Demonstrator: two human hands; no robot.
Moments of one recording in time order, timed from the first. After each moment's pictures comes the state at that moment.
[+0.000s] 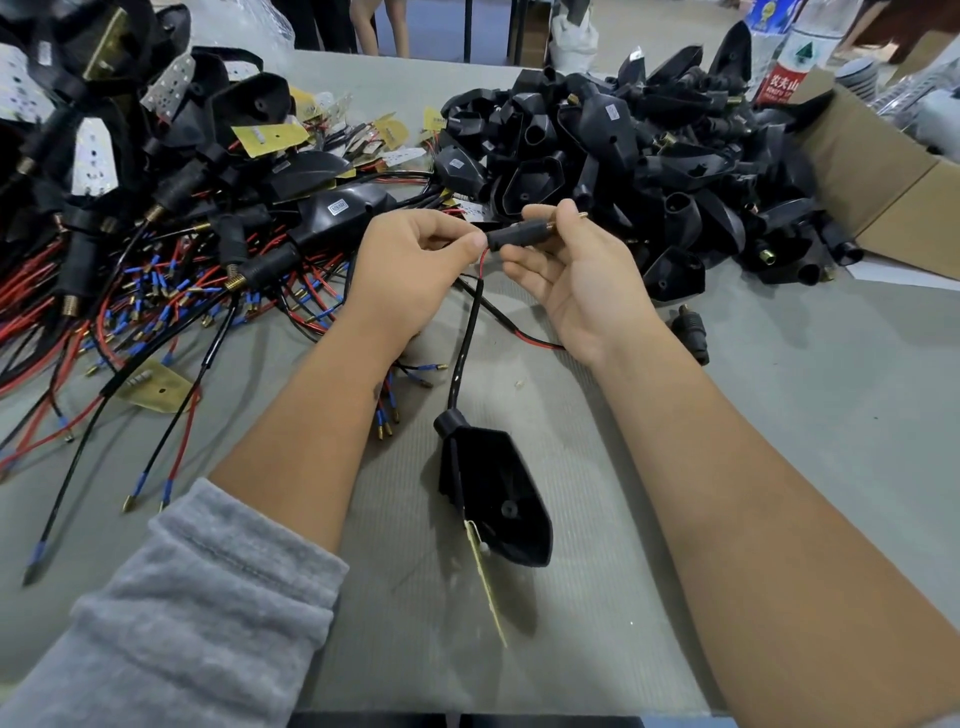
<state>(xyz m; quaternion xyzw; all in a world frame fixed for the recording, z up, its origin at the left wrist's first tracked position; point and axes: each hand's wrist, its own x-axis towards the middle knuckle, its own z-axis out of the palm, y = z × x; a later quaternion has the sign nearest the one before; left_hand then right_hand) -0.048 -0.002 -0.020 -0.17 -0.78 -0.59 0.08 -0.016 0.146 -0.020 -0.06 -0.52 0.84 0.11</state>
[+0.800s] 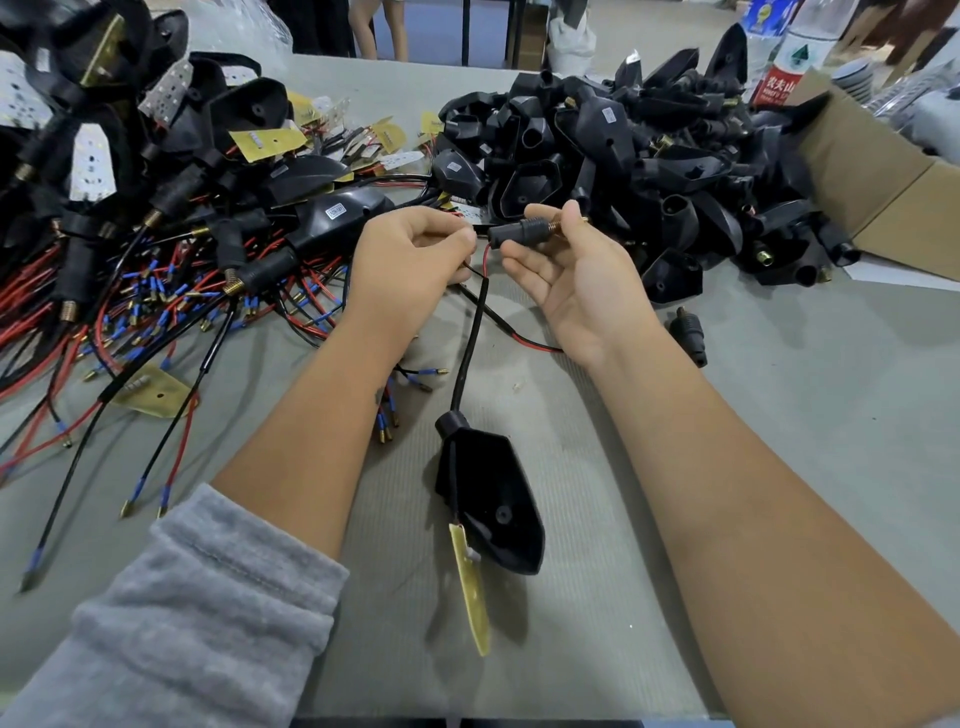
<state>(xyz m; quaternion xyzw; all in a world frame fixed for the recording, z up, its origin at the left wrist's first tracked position) -0.046 0.002 -0.018 -0.11 -0.75 -0.65 0.05 -0.014 0.146 -0.017 -0.07 -0.48 0.87 0.10</state>
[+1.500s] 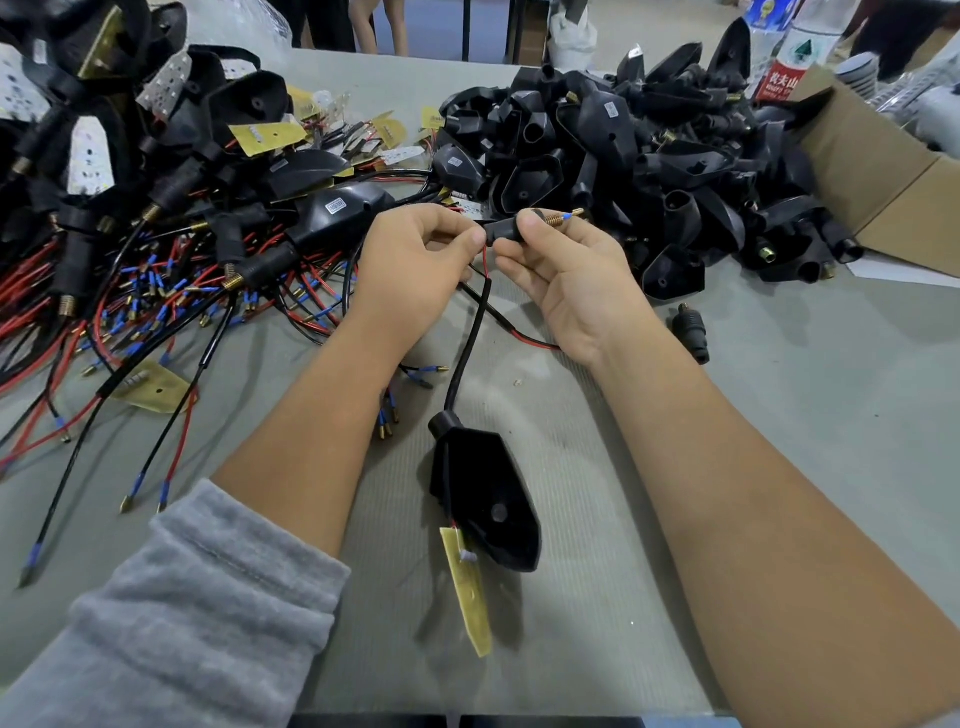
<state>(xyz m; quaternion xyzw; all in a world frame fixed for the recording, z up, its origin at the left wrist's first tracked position) -0.043 0.002 -0.018 -0.17 -0.78 -0.60 0.08 -0.009 0.143 -0.017 -0.04 -0.51 0.86 0.09</state>
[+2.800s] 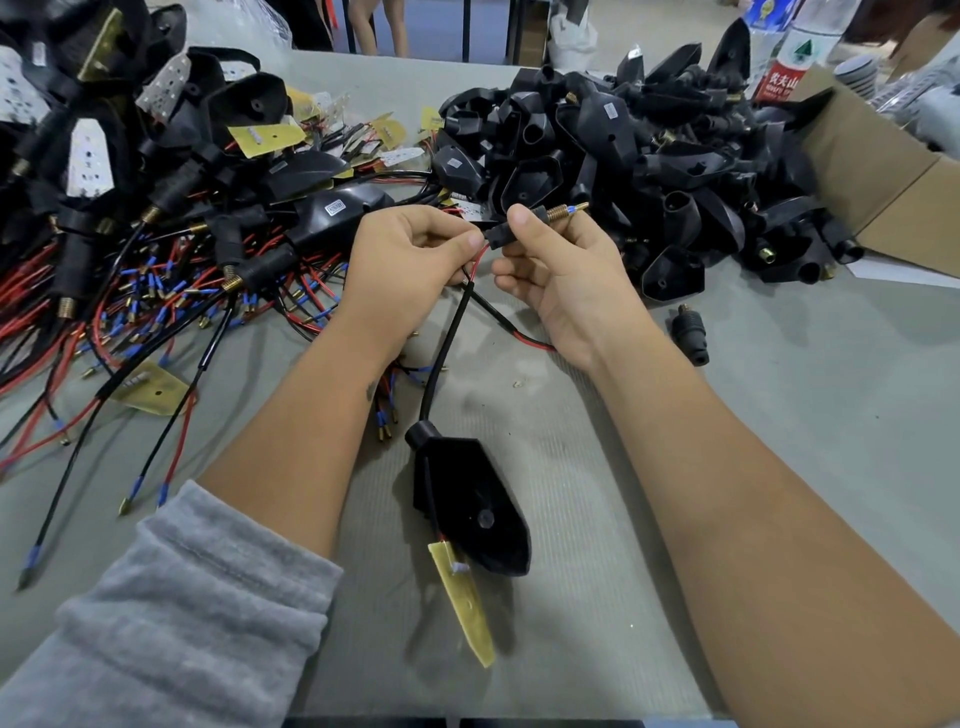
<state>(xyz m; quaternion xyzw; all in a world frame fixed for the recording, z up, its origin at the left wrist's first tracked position) -0.044 -0.004 -0.019 -0.18 -0.74 -0.64 0.06 -0.007 0.142 -0.017 -0.04 -0.57 0.82 0.09</state>
